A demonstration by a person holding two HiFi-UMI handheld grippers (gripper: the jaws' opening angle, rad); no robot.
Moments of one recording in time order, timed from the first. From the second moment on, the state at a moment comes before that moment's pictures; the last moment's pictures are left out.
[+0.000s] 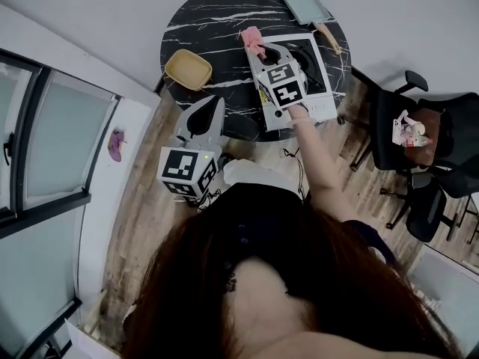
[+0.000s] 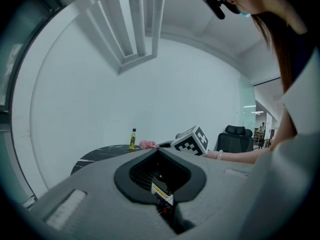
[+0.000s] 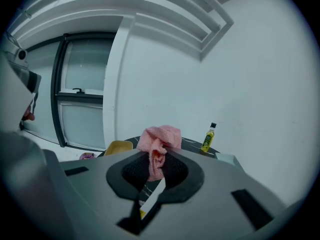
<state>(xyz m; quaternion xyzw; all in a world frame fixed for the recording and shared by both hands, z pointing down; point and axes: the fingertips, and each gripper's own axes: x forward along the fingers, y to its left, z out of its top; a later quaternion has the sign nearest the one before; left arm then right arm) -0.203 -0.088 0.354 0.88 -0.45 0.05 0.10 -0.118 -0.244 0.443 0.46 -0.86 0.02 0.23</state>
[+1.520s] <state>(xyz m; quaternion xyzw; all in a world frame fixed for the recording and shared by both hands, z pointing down) -0.109 -0.009 0.316 0.89 -0.46 0.03 0.03 -0.023 -0.046 0.346 0.47 -0.87 -0.01 0.12</state>
